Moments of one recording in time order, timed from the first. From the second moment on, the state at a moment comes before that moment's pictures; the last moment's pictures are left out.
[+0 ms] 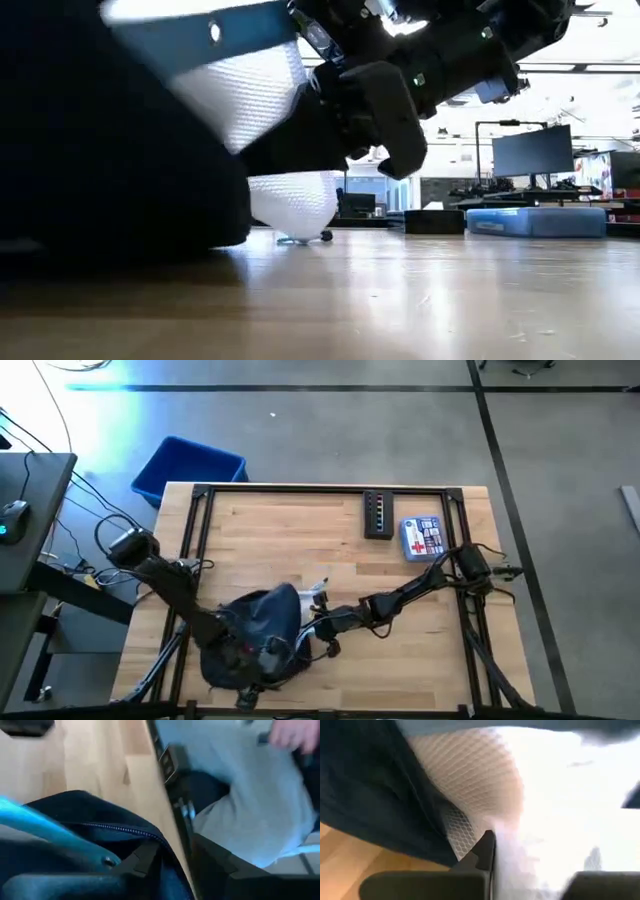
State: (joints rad) left arm -0.78 1.61 1.05 -0.18 -0.16 -0.58; right arm 0.32 2.07 1.11 0.46 0.19 -0.27
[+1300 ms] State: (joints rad) left arm -0.84 1.56 0.72 -0.71 -0.57 -1.34; right arm 0.48 2.07 1.24 0.30 0.29 -0.44
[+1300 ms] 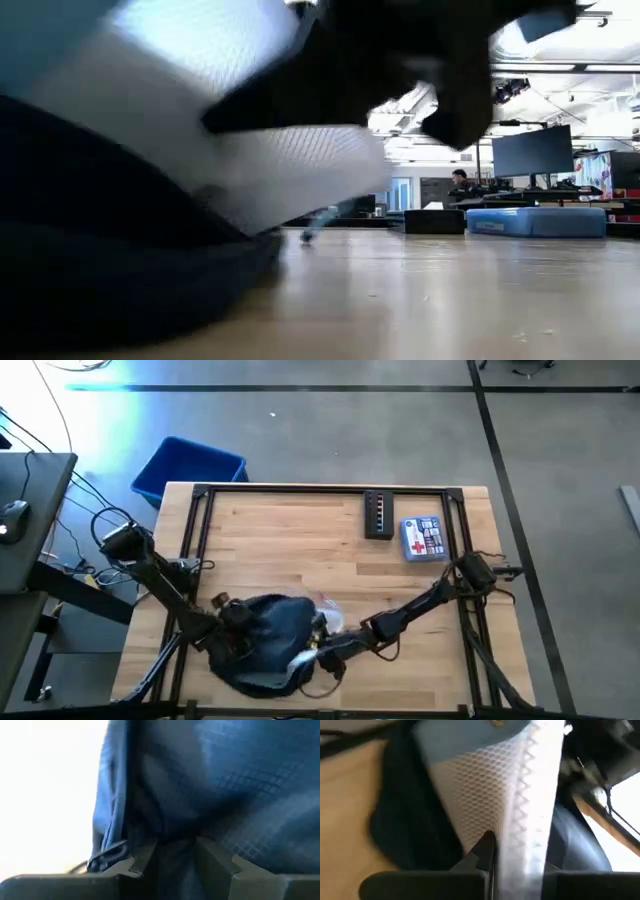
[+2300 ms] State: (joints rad) left arm -0.77 1.56 1.09 -0.46 -0.58 -0.36; right arm 0.63 2.19 1.67 -0.15 0.36 -0.70
